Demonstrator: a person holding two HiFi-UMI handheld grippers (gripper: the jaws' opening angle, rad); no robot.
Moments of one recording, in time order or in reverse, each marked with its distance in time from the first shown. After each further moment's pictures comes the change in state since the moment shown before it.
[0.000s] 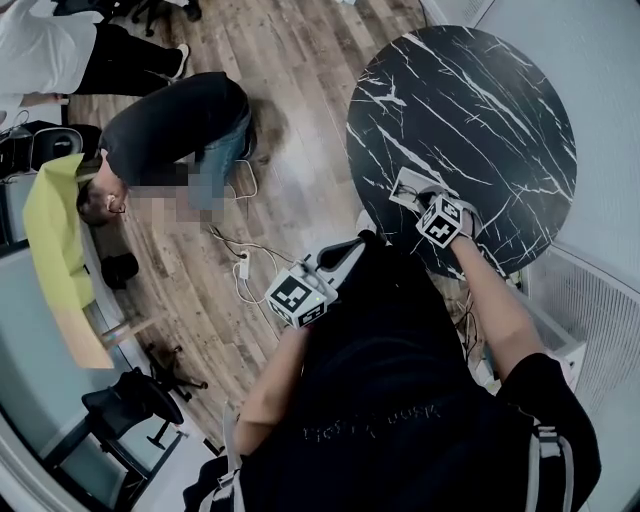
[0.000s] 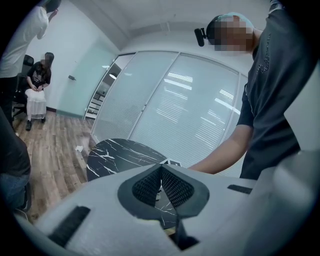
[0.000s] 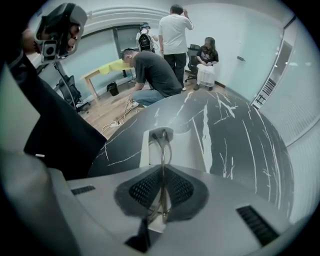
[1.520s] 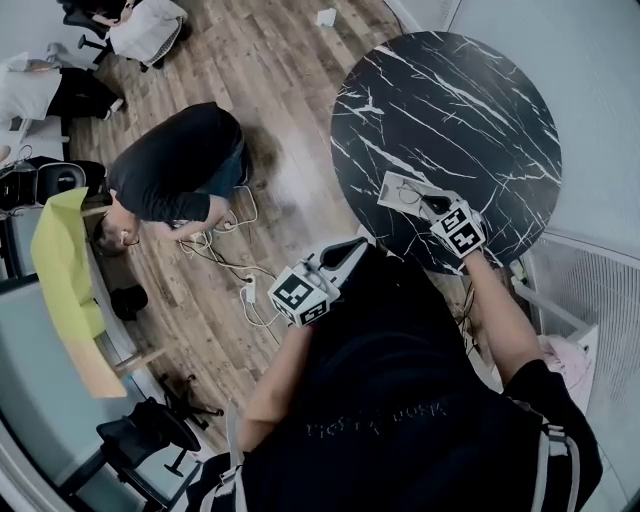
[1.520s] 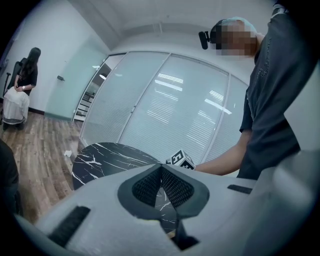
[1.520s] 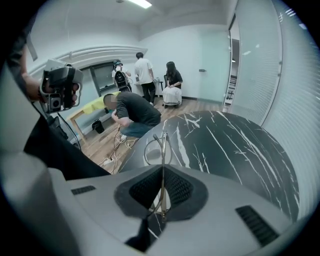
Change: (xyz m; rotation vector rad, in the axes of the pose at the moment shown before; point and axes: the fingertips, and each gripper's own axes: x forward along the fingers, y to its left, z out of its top) left arm 0.020 -0.025 0.013 0.049 -0.014 -0.099; right arm -0.090 -0.014 -0.005 0.340 -0.293 -0.101
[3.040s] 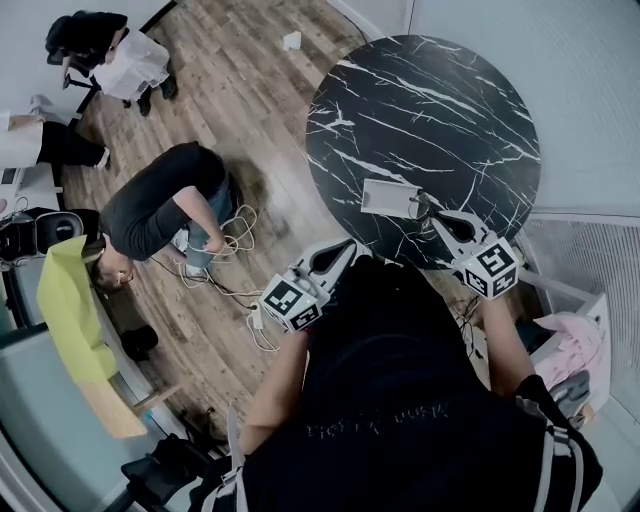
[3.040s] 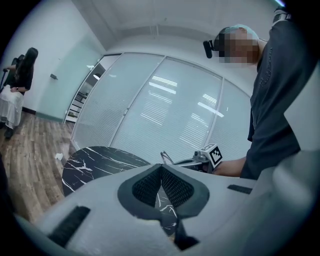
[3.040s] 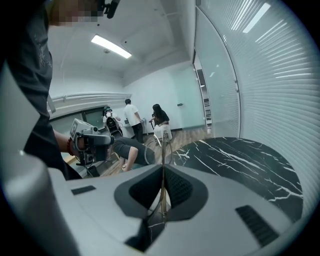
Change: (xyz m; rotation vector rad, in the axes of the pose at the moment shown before) left arm 0.010 -0.009 0.021 0.008 -0.031 -0.075; right arm -0.158 0.026 0.040 0.271 -0.450 -0.072
